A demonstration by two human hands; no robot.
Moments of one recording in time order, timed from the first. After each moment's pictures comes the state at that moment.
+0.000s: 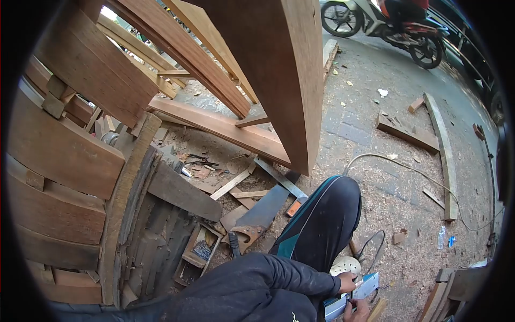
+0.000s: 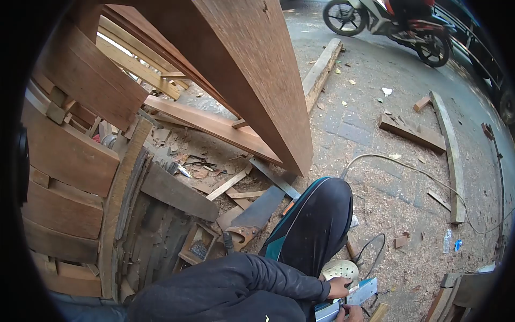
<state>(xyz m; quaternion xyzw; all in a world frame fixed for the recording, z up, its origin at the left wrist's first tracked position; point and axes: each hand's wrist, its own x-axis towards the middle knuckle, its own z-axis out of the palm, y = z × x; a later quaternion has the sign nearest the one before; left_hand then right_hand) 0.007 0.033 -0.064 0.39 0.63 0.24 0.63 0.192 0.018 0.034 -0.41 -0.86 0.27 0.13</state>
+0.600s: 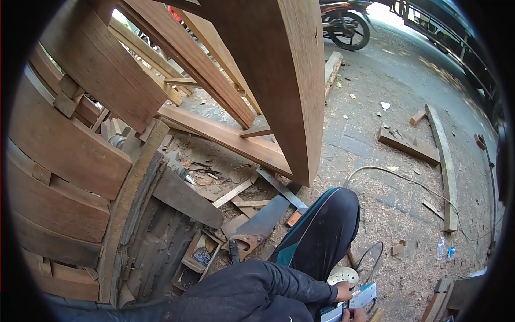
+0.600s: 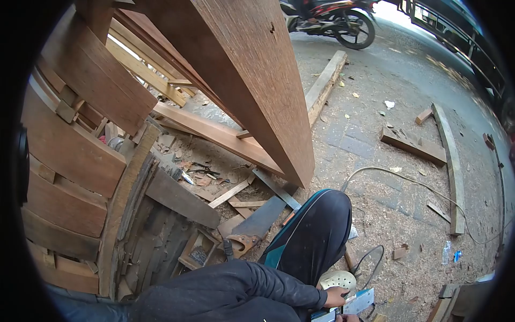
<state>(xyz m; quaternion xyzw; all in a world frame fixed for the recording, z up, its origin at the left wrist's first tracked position) 0.012 0.031 -0.075 0.39 0.62 0.27 0.62 0.197 0.019 0.027 -0.45 -0.86 0.23 0.09</state>
